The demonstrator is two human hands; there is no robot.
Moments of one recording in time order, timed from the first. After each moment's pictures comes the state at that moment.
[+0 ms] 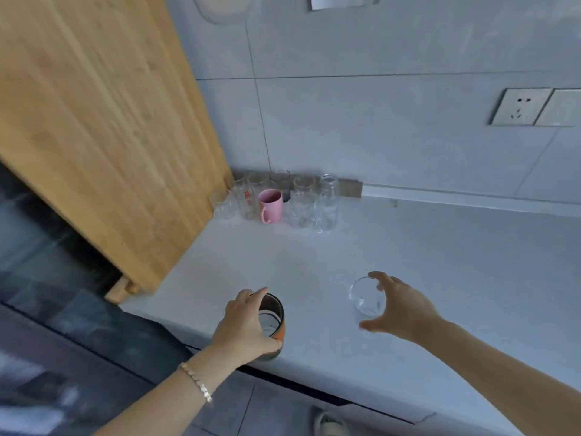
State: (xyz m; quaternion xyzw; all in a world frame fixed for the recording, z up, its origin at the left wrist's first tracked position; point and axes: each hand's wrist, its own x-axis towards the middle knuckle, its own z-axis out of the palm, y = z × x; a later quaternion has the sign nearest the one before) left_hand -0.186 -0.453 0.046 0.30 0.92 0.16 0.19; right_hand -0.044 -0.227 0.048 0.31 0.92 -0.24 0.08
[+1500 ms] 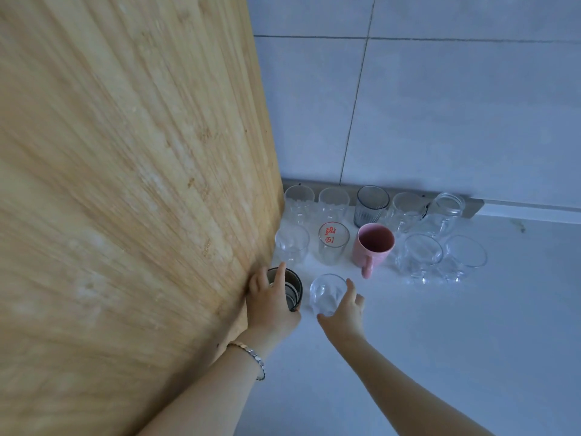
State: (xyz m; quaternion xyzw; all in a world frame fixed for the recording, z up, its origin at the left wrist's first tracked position) left_hand -0.596 -0.436 -0.046 0.33 0.92 0.15 0.15; right_hand -0.496 -0.354 -0.061 0.54 0.68 -0.50 -0.04
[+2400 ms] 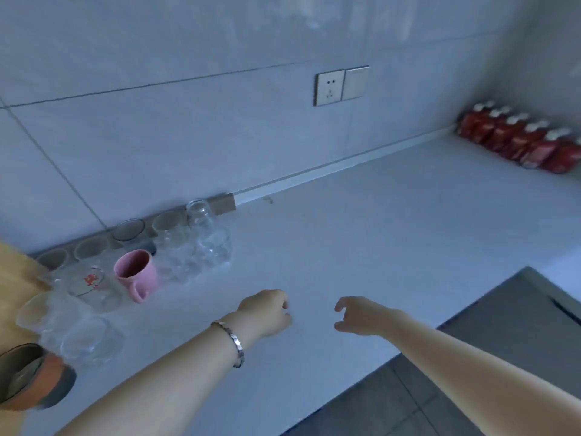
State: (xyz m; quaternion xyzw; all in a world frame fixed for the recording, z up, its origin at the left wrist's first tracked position) left_hand -0.257 -0.270 0.022 0.65 0.69 -0.07 0.31; right_hand -0.062 -0.234 0.007 0.57 0.72 -0.34 0.19
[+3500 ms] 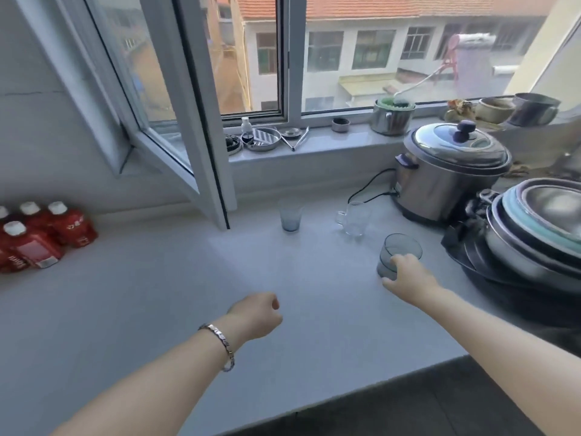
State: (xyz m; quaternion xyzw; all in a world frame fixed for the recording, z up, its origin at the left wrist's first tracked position) left_hand 0.593 -0.092 0.030 0.92 0.19 -0.23 0.23; right_hand 0.735 -0.337 0.039 0.98 0.09 -0.15 -0.06
